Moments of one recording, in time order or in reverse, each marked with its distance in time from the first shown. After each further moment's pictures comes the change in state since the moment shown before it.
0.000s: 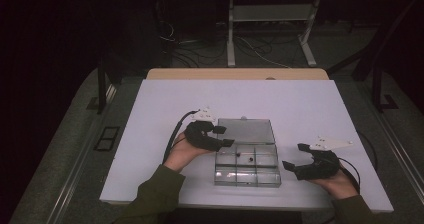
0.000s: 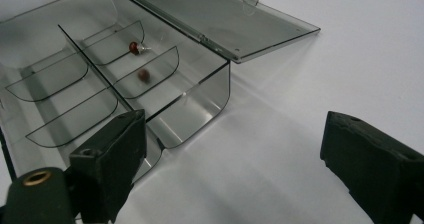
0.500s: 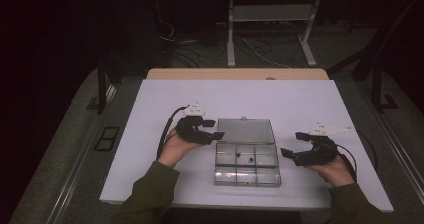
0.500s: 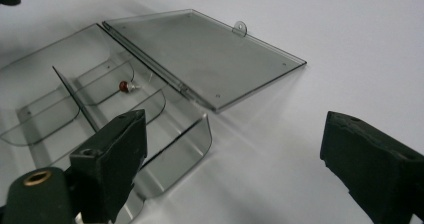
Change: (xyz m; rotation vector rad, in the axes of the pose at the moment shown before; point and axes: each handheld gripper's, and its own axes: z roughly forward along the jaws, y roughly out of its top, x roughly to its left) left arm 0.025 -0.008 -0.012 -0.016 0.092 -0.032; right arm -0.018 0.027 0.008 -0.024 0.032 0.037
